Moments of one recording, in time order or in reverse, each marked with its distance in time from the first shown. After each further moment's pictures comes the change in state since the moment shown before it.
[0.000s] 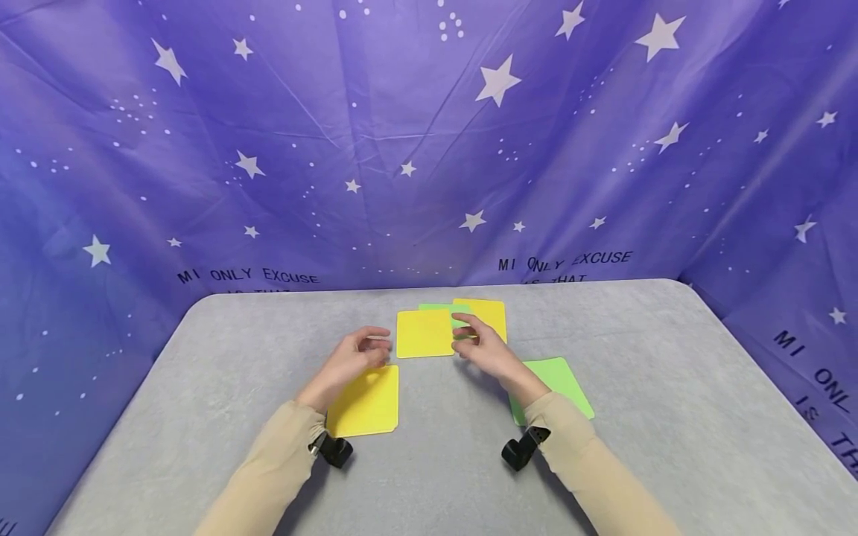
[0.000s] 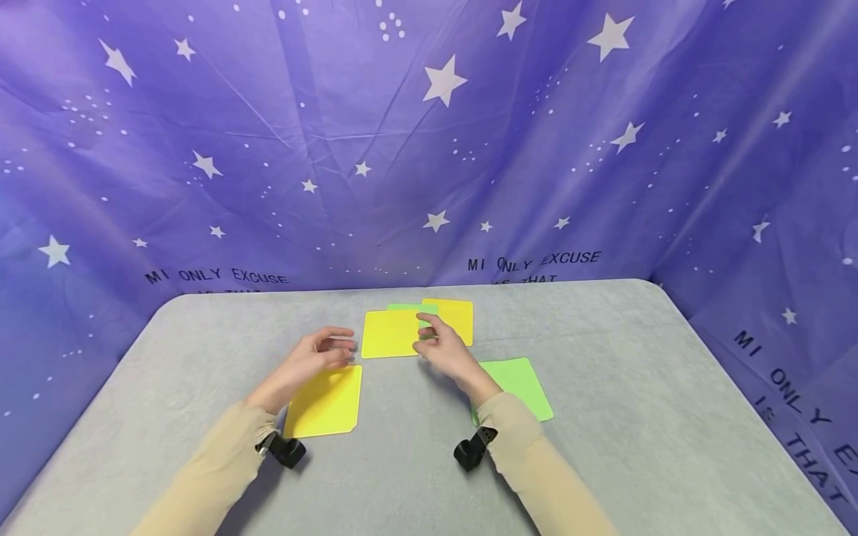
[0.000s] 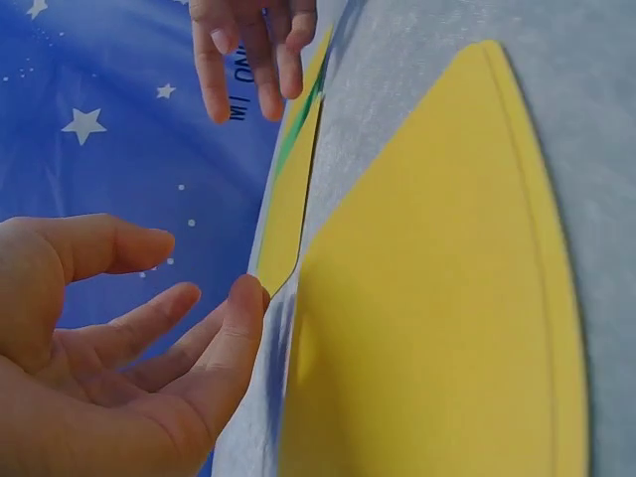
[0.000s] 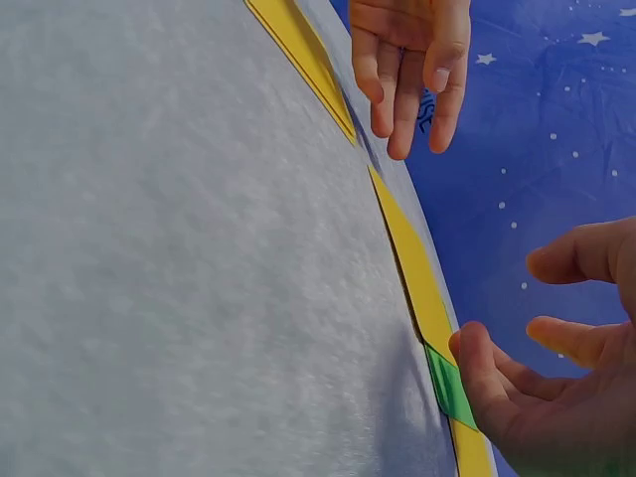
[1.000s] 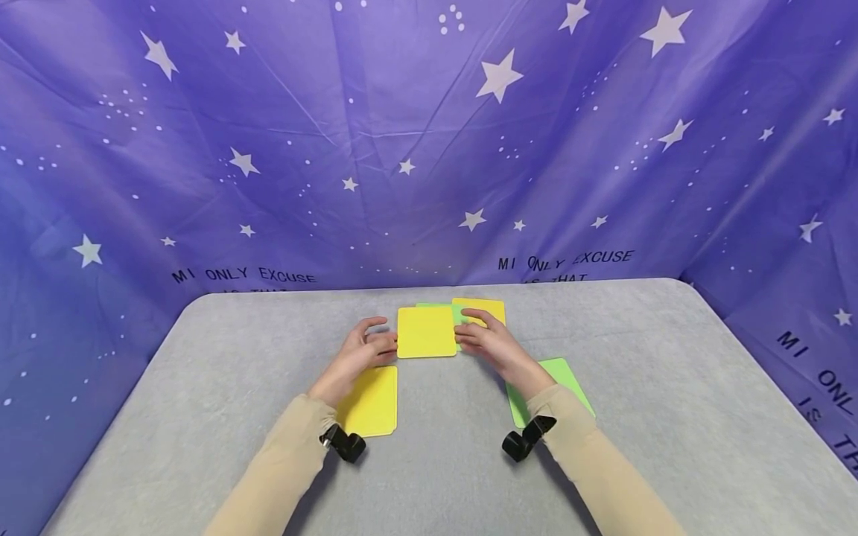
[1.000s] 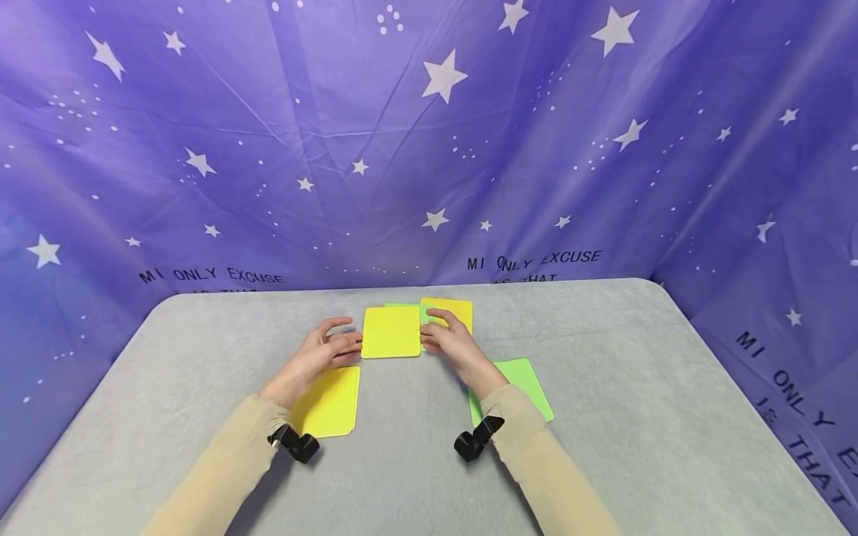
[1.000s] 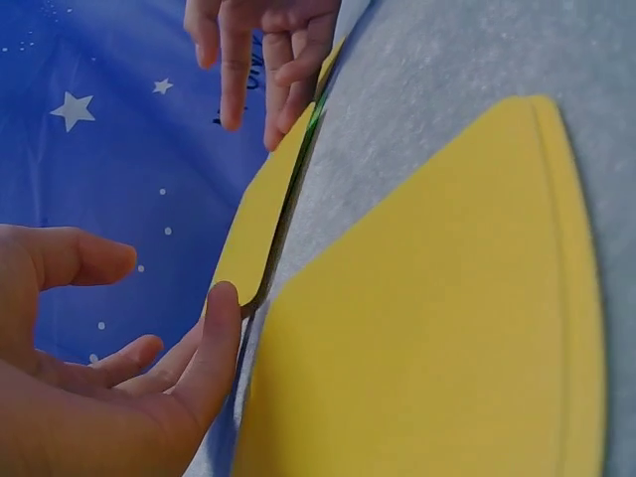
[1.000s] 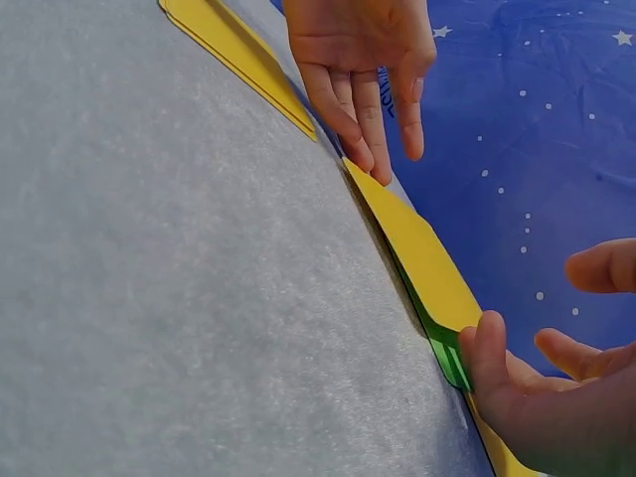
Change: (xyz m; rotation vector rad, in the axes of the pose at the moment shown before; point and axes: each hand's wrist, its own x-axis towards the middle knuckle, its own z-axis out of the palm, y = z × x) left_hand 0.019 -0.002 0.013 -0.301 0.056 -0.098; right_hand 0.014 0.008 -0.011 0.401 0.035 0.163
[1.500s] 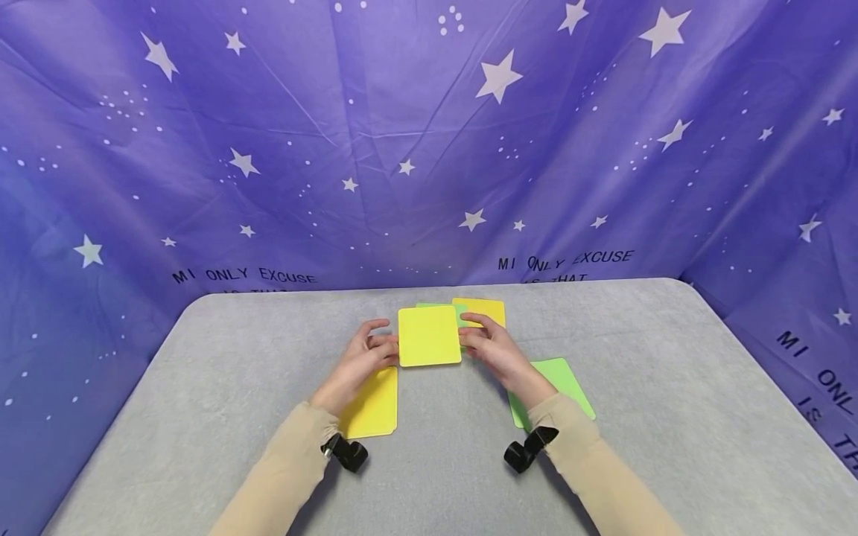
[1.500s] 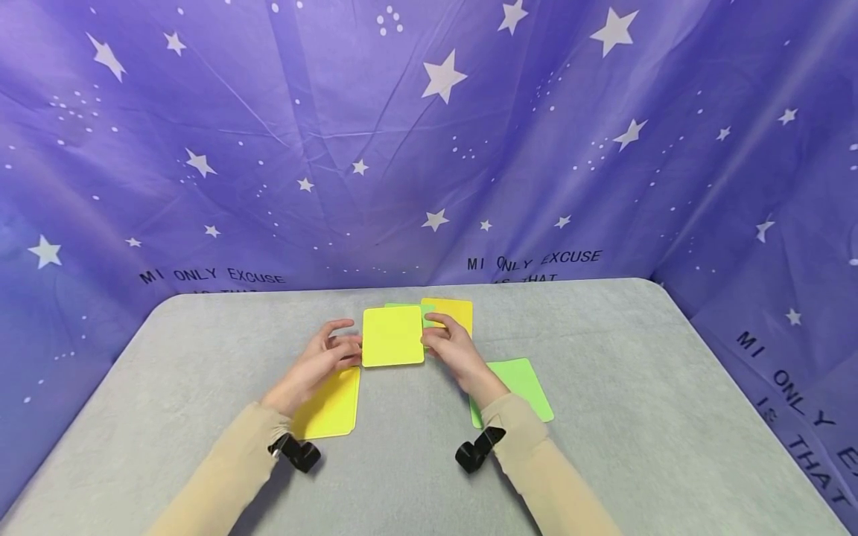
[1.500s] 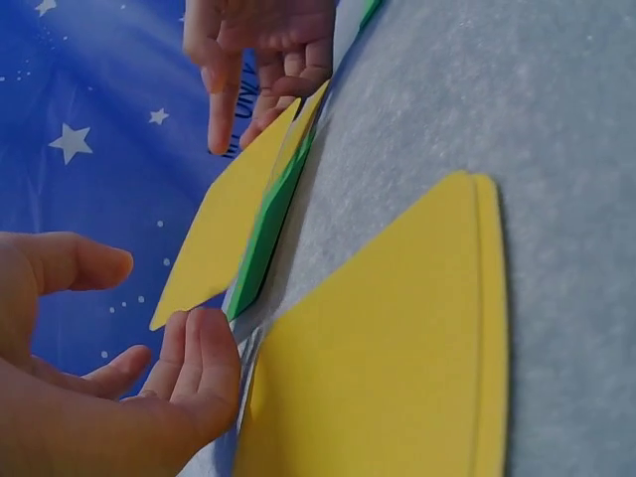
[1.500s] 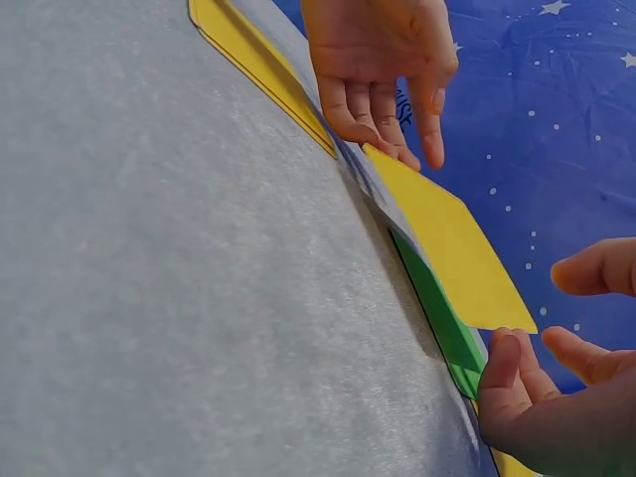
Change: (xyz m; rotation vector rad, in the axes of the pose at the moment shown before) left_hand -0.008 -0.005 0.009 0.029 0.025 0.075; right_hand -0.009 0.006 0.004 -0.039 0.056 -0.043
